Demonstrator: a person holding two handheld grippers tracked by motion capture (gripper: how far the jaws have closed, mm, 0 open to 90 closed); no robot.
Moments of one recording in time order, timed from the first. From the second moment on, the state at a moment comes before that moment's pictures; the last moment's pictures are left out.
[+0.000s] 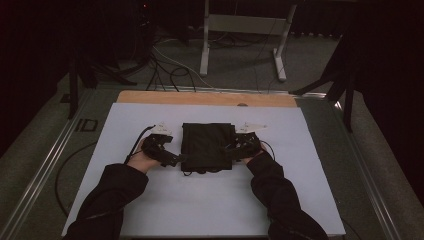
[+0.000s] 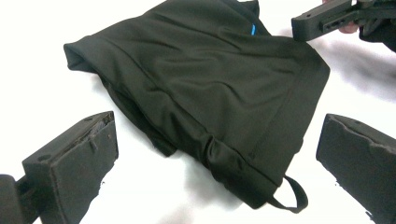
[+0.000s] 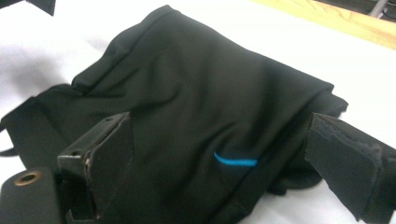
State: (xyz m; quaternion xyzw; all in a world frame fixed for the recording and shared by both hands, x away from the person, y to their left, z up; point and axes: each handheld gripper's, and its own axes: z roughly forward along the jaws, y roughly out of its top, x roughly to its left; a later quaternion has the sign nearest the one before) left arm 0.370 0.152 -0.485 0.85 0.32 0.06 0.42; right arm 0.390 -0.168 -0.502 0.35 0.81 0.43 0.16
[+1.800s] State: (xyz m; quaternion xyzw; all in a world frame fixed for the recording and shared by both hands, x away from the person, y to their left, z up) left arm 0.277 0.206 -0.517 0.86 0.30 0.05 0.41; right arm 0.293 -0.236 -0.522 0.34 0.82 0.43 0.16
